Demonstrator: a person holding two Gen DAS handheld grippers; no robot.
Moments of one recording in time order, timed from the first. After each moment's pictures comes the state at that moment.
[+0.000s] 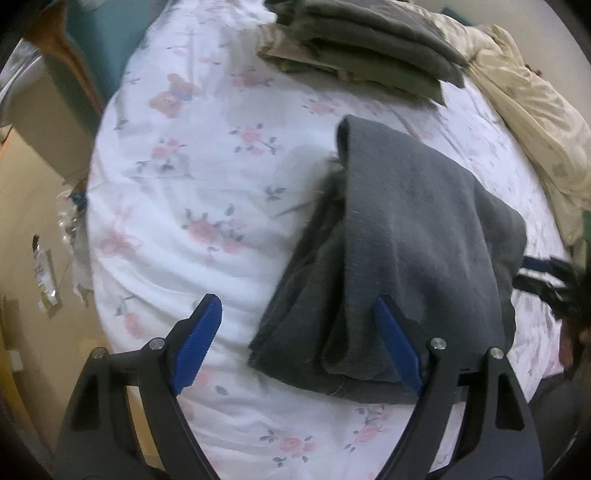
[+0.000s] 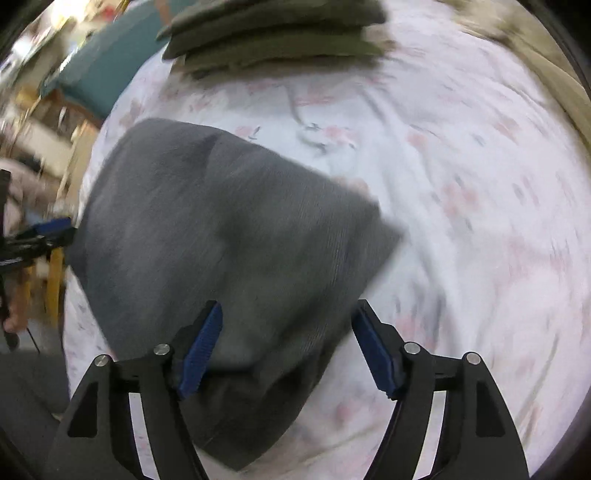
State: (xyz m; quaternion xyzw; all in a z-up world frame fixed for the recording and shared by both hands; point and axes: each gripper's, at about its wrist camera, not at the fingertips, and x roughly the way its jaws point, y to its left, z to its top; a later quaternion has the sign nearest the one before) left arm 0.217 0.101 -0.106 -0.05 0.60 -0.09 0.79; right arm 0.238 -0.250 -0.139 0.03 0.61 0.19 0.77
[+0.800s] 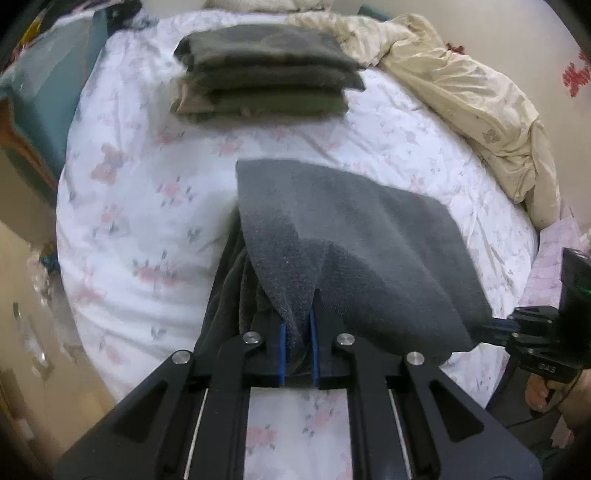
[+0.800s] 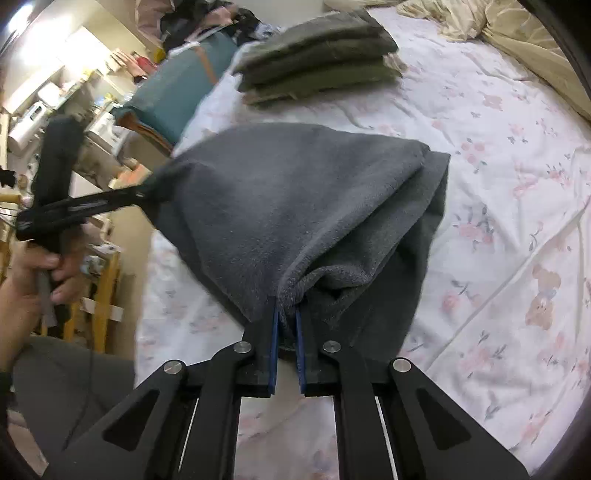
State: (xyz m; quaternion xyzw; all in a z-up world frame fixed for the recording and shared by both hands) left arm 0.197 0.070 -0.058 -0.01 0.57 -0.21 0.79; right arm 0.121 -0.224 -0.087 0.13 0.54 0.23 0.80
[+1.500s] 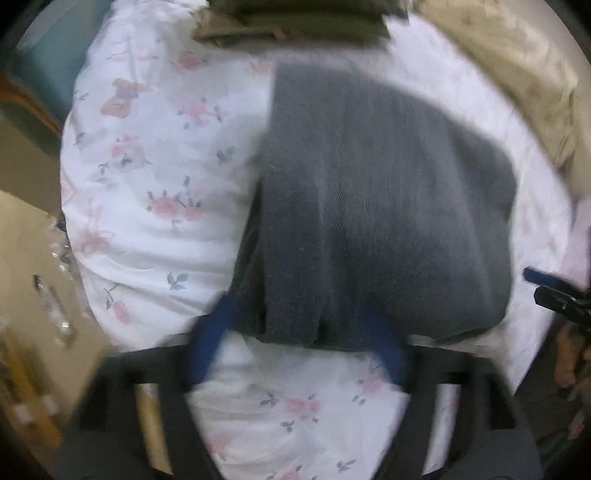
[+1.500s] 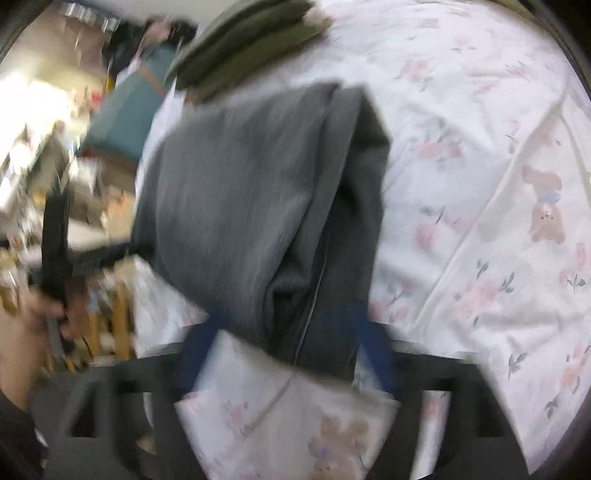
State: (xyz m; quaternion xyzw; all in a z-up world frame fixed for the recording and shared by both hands) left arm 0.192 0.087 -0.108 0.02 0.62 -0.16 0.76; right arm 0.117 -0.277 -0.139 0.26 0.57 0.16 0.76
